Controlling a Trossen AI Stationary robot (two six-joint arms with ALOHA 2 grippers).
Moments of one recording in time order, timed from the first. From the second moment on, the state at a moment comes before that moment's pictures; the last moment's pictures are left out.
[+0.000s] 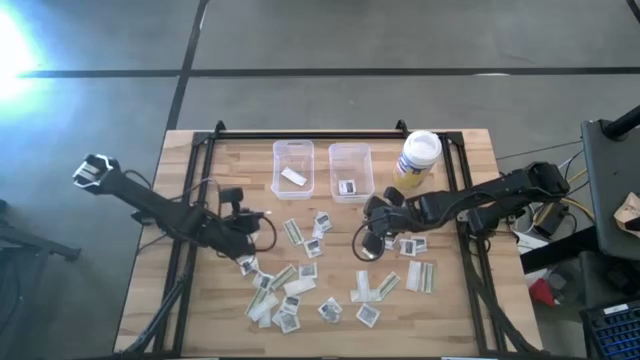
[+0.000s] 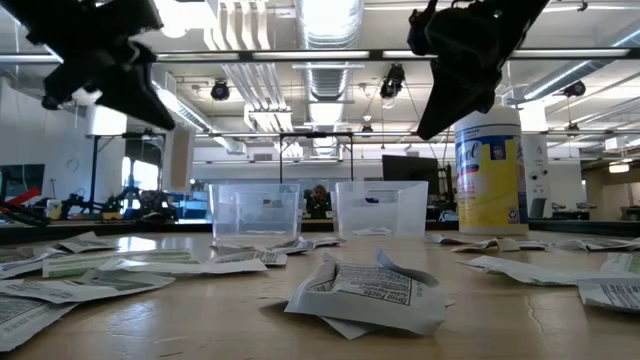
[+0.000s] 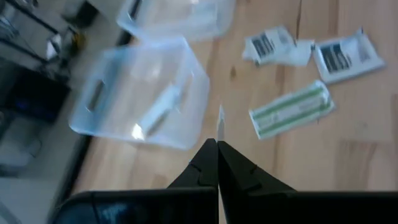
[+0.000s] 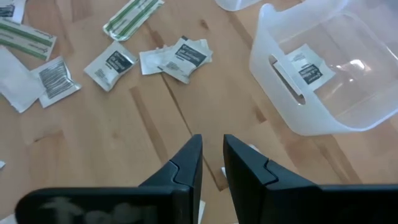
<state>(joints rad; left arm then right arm) -0.43 1.04 0.71 -0.68 -0.79 -0.26 0.18 1.40 0.95 -0.54 0.35 0.57</state>
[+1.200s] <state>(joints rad) 0.17 1.14 0.70 -0.05 -0.51 0.53 0.19 1.40 0.98 -0.54 0.36 0.46</state>
